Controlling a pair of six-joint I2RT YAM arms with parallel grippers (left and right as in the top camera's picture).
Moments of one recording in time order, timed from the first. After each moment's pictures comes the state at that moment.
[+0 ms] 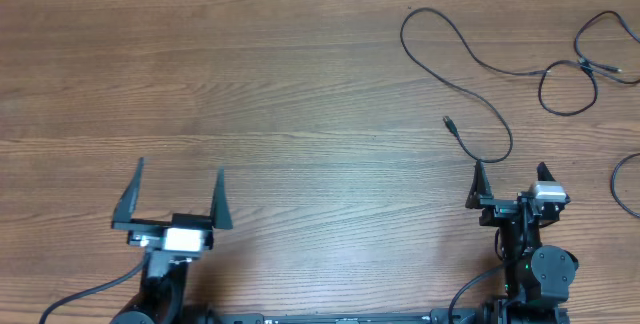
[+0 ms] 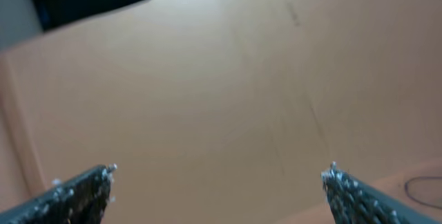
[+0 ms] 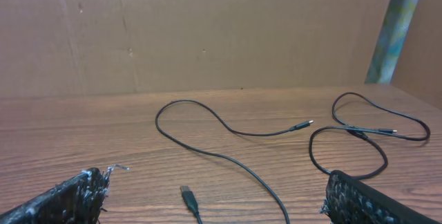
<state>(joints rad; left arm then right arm) 0.07 0.01 0.20 0.26 0.25 0.28 -0.10 0.01 0.02 -0.03 -0.04 0.02</state>
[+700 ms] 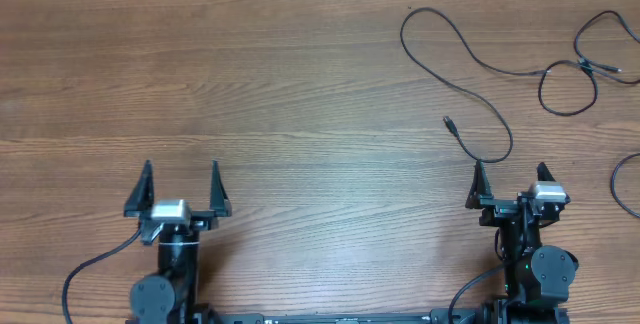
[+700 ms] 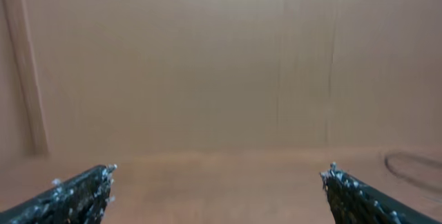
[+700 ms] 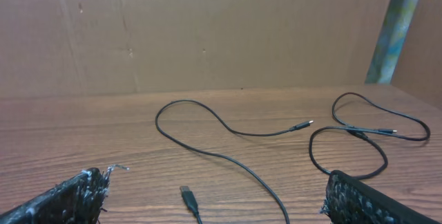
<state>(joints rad) 0.05 0.01 0.01 0.20 0.07 0.01 -0.10 0.01 0.02 -0.03 -0.04 0.02</state>
